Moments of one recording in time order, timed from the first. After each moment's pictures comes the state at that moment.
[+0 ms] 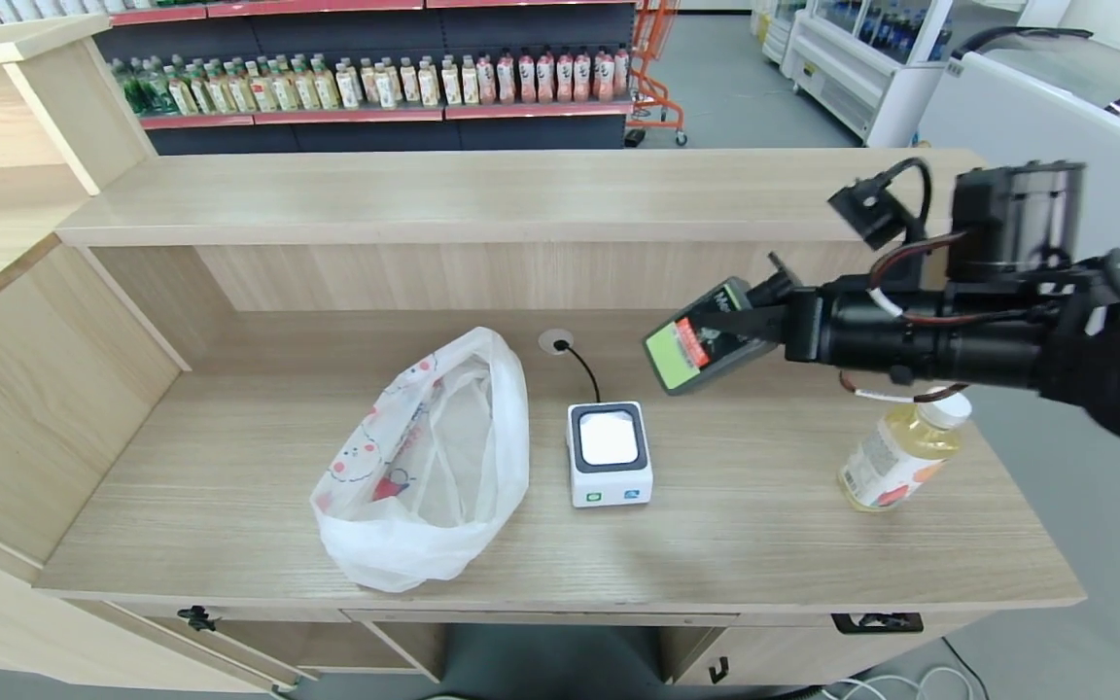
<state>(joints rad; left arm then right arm) 0.00 0.00 0.00 0.00 -0.01 0.00 0.36 1.69 -1.12 -0.35 0.47 0.23</state>
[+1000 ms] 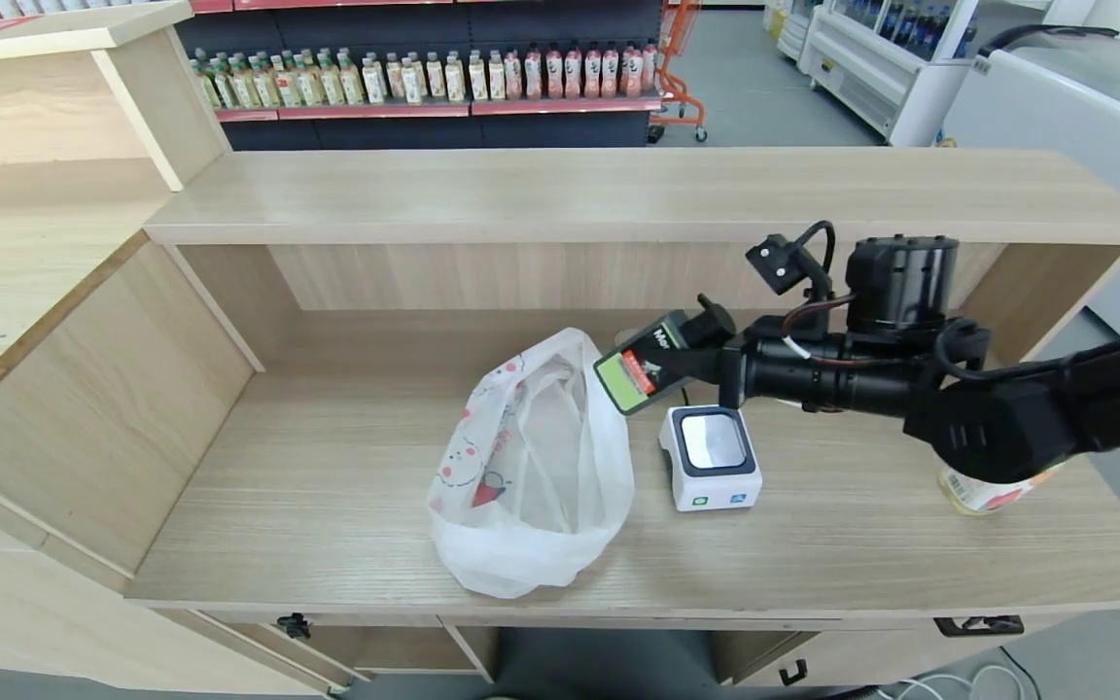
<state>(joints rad) 0.00 0.00 0.00 0.00 -0.01 0.01 0.39 1.93 -1.10 -0.68 0.61 0.03</state>
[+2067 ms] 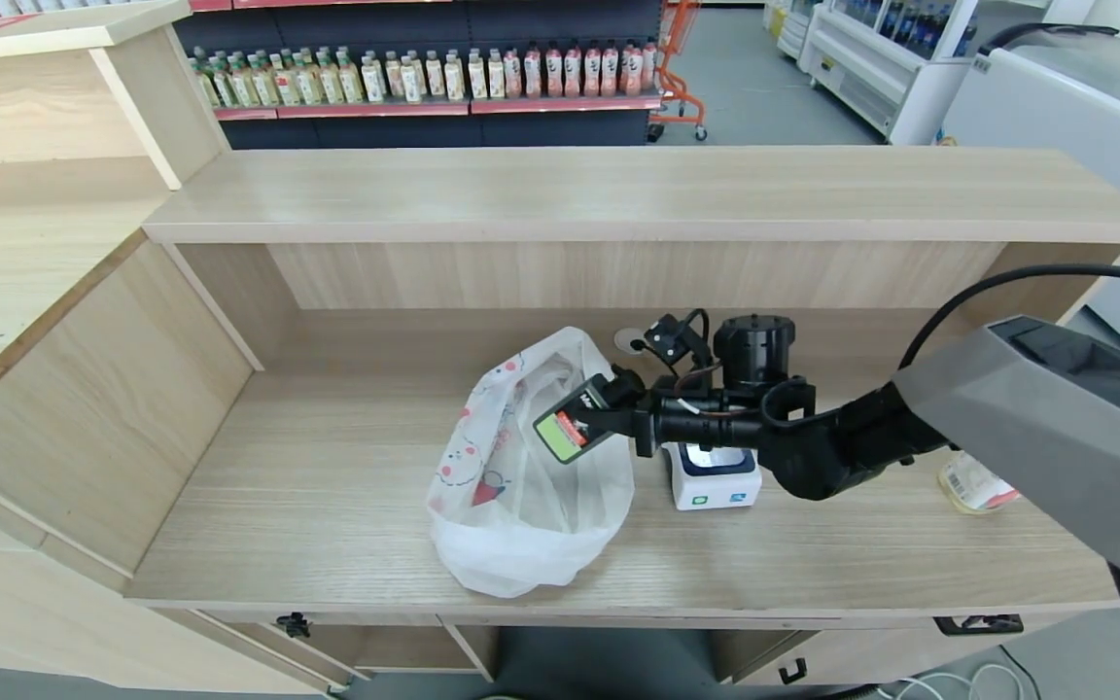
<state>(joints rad) 0.00 0.00 0.00 0.00 -0.01 0.00 0.44 2.31 -1.35 -0.75 0.72 -0.04</state>
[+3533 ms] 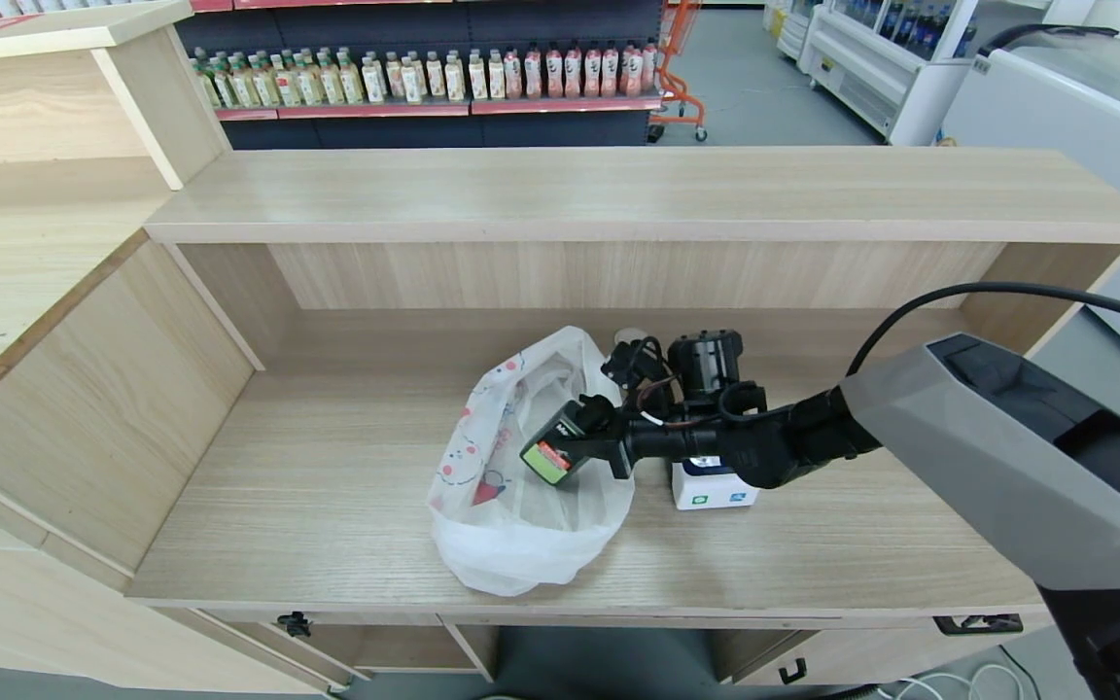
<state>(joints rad) 0.00 0.00 0.00 0.00 -0.01 0.00 0.47 2.43 -1.56 -0.48 0.67 -0.32</state>
